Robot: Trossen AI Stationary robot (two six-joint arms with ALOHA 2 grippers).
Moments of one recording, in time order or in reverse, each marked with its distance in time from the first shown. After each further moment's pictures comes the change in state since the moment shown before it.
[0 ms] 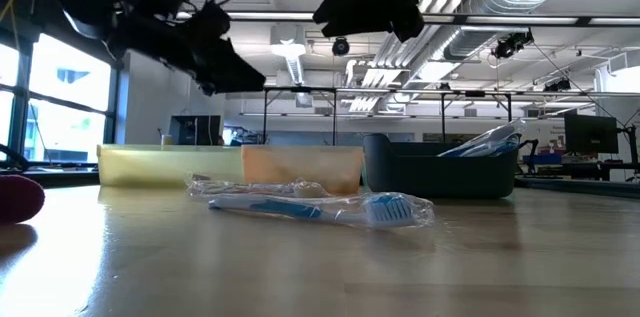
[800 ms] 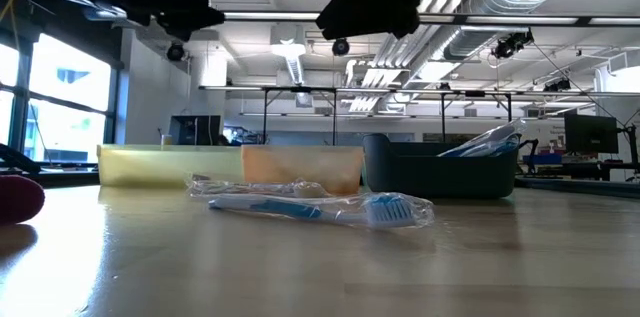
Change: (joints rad) left arm -0.469 -0.395 -0.042 -0.300 -0.122 0.107; right arm 0.000 0.000 0.000 -0.025 -0.030 -0.127
